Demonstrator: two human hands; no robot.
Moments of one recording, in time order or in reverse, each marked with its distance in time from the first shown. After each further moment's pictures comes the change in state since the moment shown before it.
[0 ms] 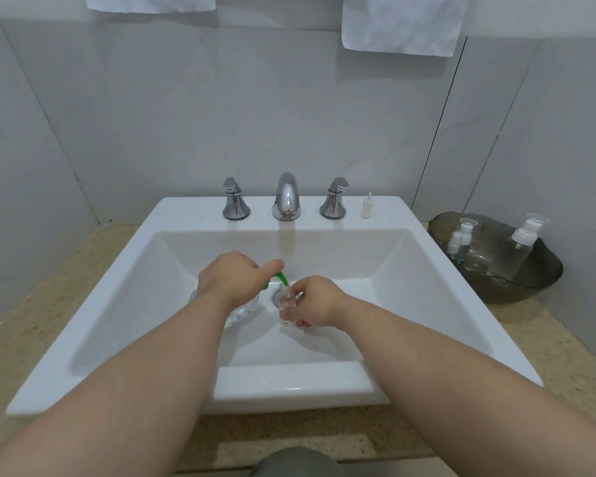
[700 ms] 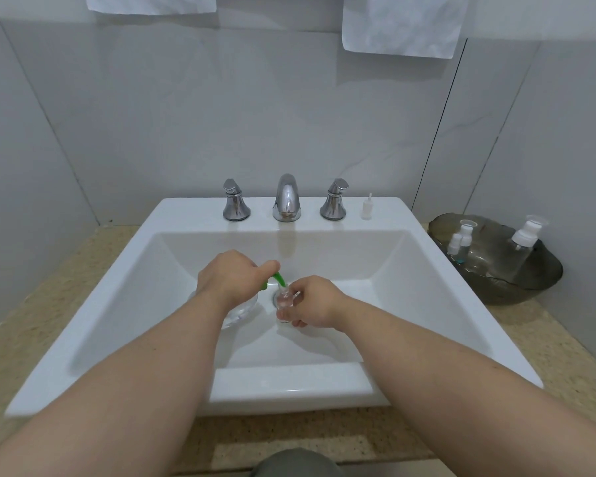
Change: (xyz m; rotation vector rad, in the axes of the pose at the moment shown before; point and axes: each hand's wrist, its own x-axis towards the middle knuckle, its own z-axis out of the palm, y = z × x) left_hand 0.007 -0.004 0.000 0.000 0.004 -0.047; right_hand 0.004 0.002 0.001 -0.001 0.006 -0.069
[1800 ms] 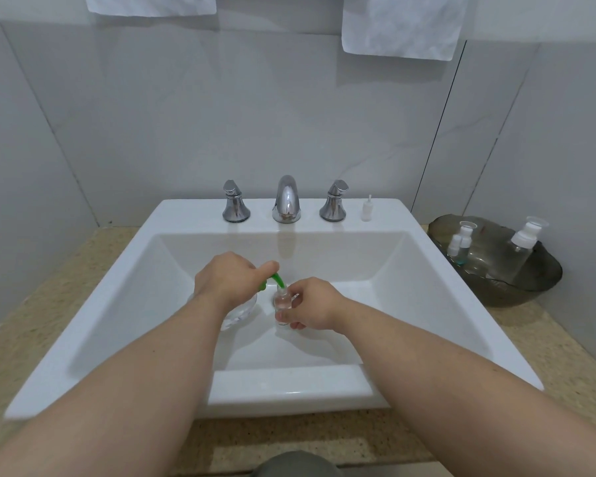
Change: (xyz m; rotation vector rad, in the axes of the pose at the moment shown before) left_hand -0.003 -0.002 -0.002 -0.010 0.013 0.017; right_hand 0.001 0.000 0.001 0.003 -0.011 -0.006
